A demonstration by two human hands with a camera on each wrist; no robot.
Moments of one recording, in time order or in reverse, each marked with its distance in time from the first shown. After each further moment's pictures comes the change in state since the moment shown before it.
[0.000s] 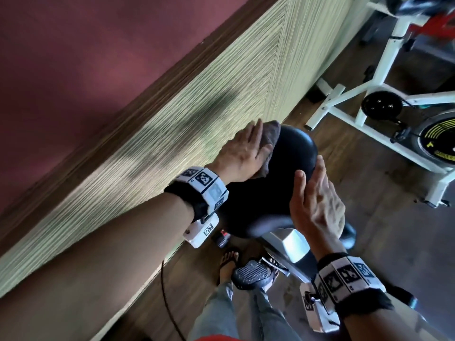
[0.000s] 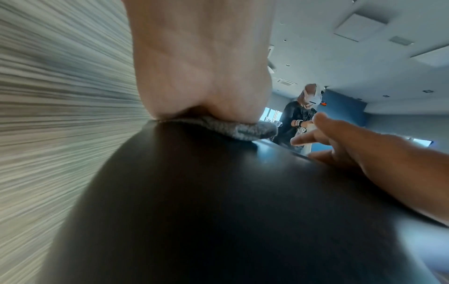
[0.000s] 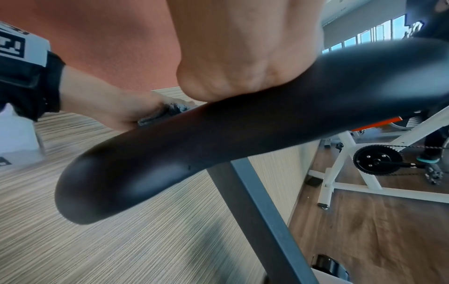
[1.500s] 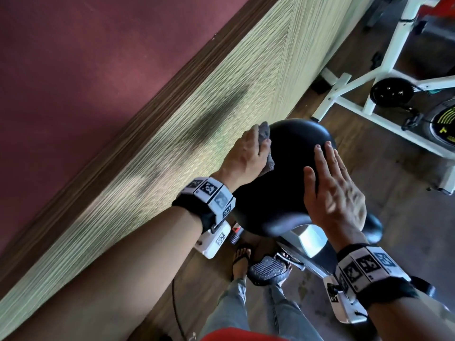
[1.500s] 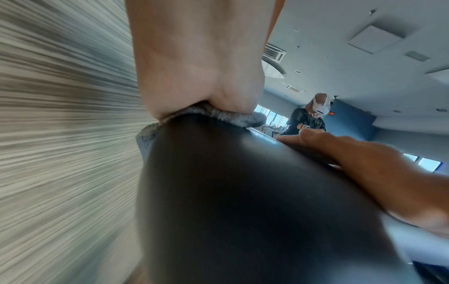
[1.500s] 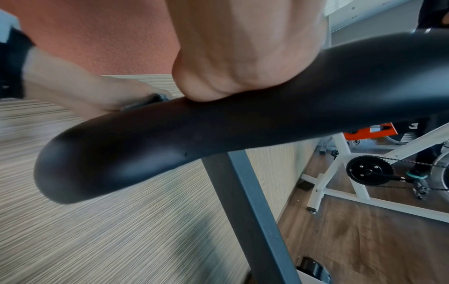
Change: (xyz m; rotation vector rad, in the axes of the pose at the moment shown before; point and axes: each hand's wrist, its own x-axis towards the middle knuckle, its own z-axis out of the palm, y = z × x) left_hand -0.012 -0.027 0.006 -0.442 0.155 -0.074; right_hand 0.006 0.001 0.016 -0.070 0.059 -0.162
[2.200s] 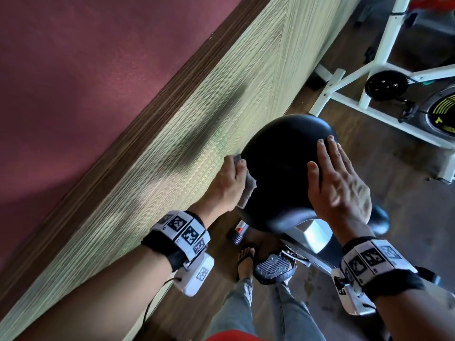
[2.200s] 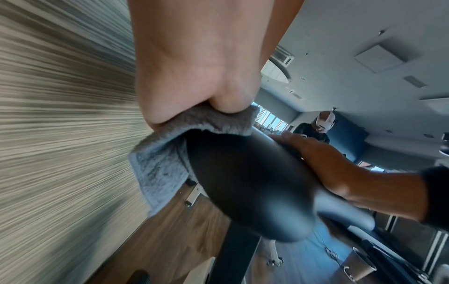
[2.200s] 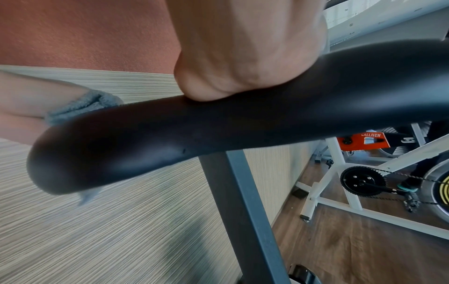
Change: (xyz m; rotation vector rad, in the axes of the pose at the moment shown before) left_hand -0.068 -0.020 -0.009 -0.267 -0.038 -0.201; right_hand -0.002 0.001 0.004 -0.058 0.027 0.021
